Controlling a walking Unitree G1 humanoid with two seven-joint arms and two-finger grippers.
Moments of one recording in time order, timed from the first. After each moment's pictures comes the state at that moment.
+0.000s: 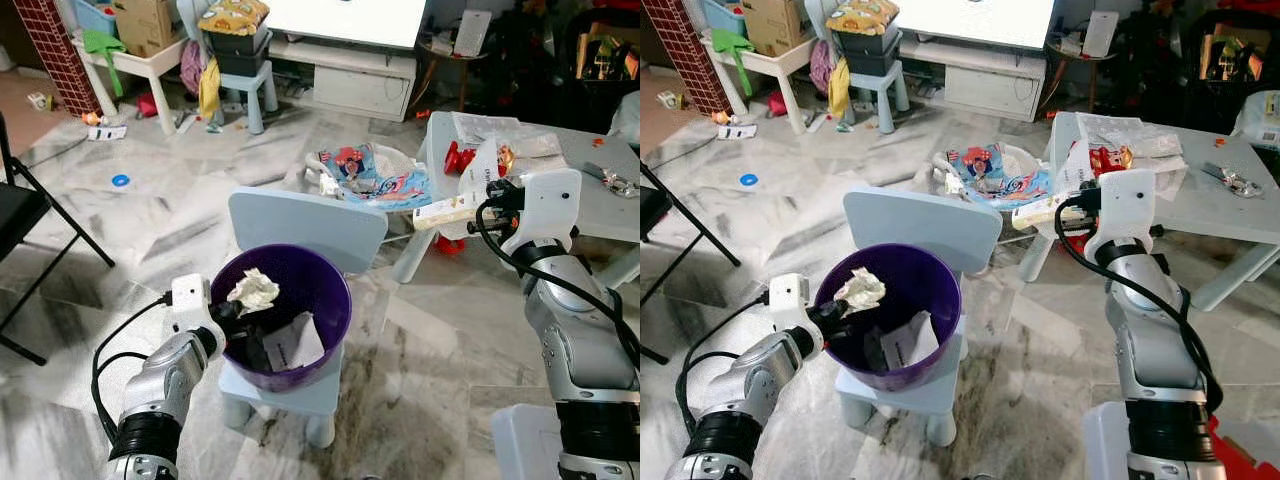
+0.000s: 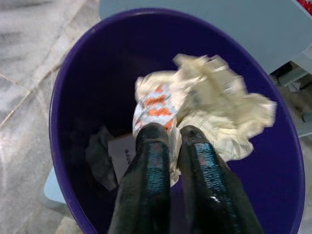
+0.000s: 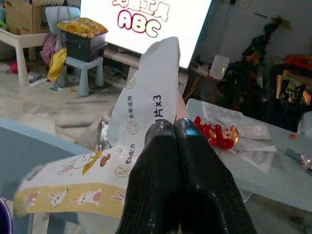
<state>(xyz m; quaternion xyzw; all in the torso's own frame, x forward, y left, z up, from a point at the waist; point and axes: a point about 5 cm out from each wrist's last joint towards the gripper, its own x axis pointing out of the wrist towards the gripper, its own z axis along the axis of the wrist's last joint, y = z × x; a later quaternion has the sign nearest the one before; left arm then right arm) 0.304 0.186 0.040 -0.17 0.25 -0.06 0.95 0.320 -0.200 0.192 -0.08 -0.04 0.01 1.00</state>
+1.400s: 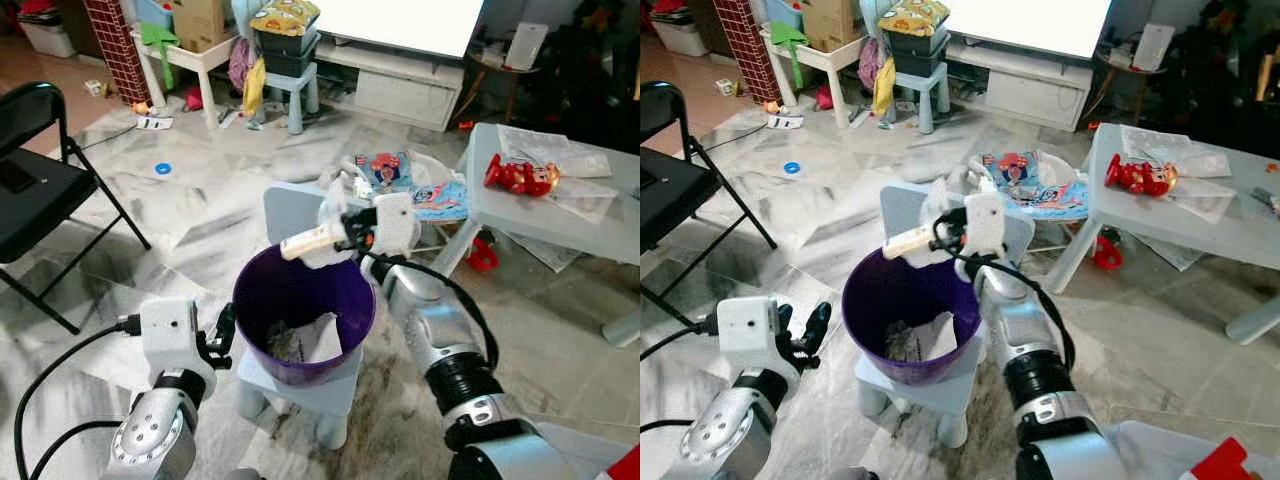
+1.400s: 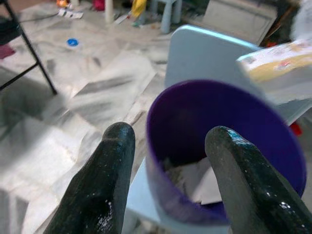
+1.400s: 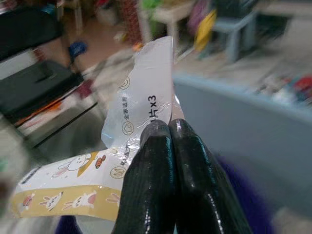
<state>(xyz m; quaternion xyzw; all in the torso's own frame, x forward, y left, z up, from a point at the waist) 0.199 0.164 0.121 -0.05 0.14 0.01 0.99 0.352 -0.042 0.119 0.09 0.08 0.24 0.96</state>
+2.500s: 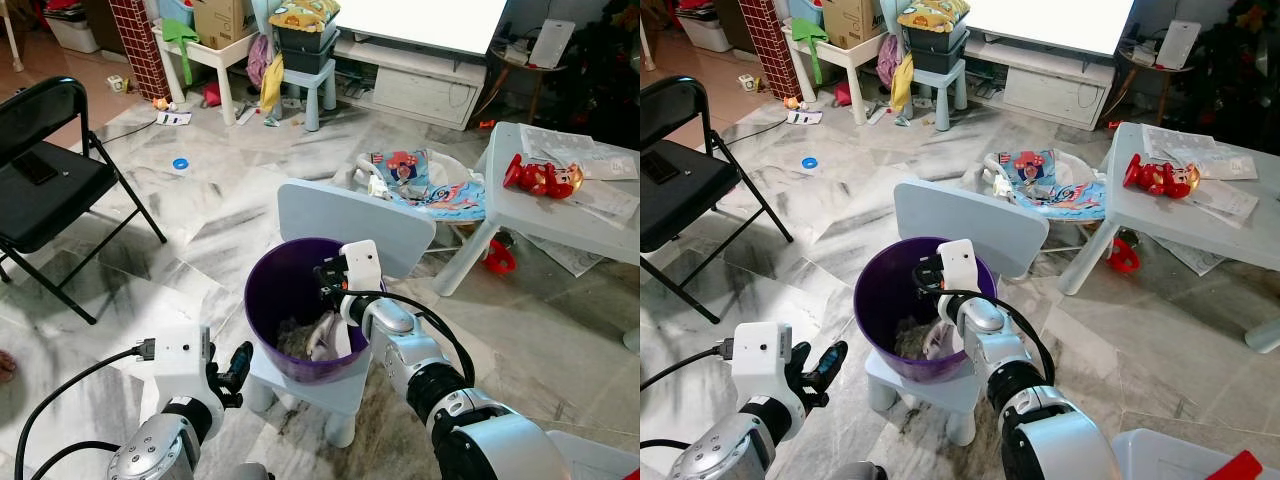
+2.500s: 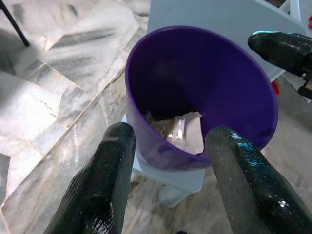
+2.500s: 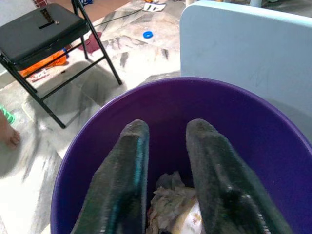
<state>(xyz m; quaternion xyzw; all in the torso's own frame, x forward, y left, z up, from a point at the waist) 0.186 0.150 0.116 -0.08 0.22 -0.05 0.97 0.340 -0.037 0.072 0.06 0.14 0.24 0.96</state>
